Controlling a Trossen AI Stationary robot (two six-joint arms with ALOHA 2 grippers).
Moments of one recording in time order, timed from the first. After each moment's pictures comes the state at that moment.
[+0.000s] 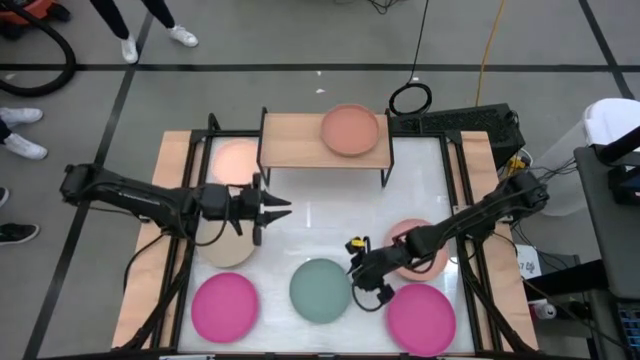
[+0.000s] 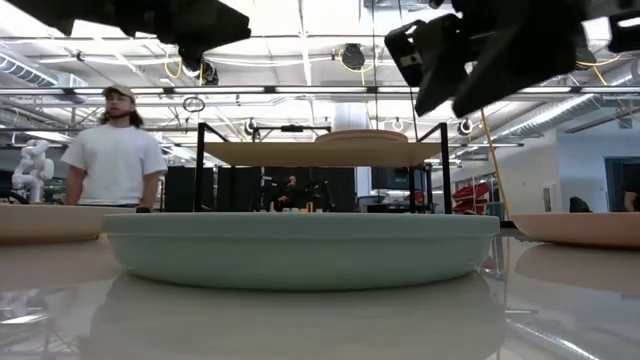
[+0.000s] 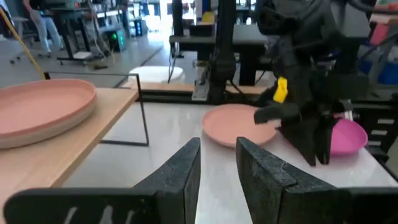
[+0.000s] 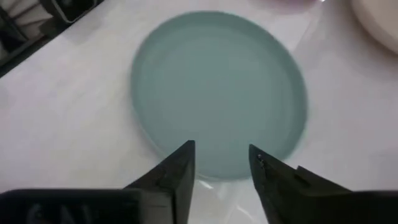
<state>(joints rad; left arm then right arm) -0.11 1.00 0.52 0.36 -0.17 -0.03 0.40 1.57 0.93 -0.17 0.00 -0.22</state>
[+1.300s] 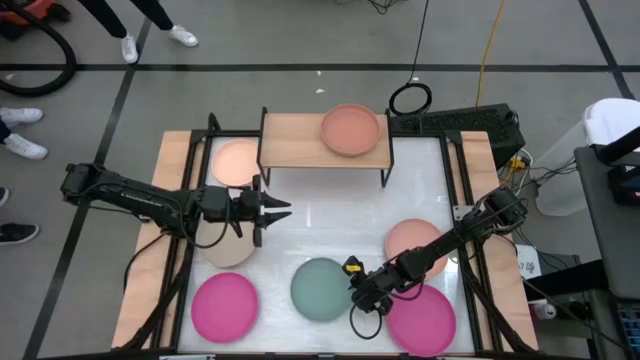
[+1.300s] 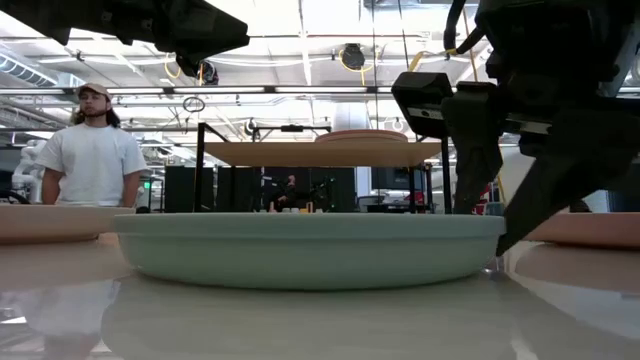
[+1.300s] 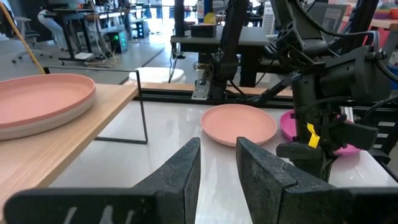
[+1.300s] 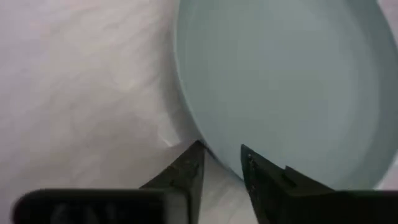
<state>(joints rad) -0.12 1.01 0.49 0.41 -0.19 -0.04 0.52 1.80 0.93 -0.08 0.13 -0.34</state>
